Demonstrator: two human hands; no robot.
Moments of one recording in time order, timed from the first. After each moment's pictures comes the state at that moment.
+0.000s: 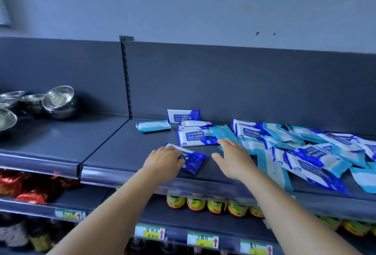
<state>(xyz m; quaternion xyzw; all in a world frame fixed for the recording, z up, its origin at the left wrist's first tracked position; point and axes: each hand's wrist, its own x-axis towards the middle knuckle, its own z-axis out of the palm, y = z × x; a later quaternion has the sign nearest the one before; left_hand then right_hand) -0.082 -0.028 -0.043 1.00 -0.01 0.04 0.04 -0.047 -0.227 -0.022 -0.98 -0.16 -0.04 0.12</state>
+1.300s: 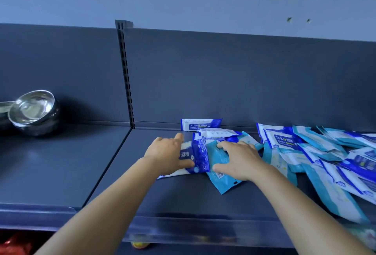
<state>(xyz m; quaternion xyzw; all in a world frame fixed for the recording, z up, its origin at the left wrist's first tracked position) 0.019 0.077 -0.029 1.00 -0.07 0.06 0.04 0.031 -0.133 -0.026 -0.99 -0.14 0.00 0.07</state>
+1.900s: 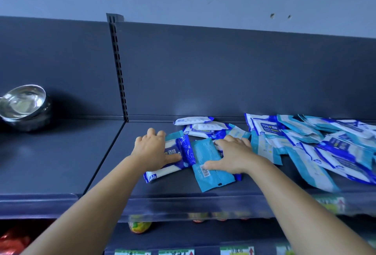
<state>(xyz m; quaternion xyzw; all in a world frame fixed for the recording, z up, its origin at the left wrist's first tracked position) -0.005 0.092 -0.039 1.00 0.00 0.04 0.06 -0.005 -0.133 -0.025 -0.99 -0.10 0.05 0.05</state>
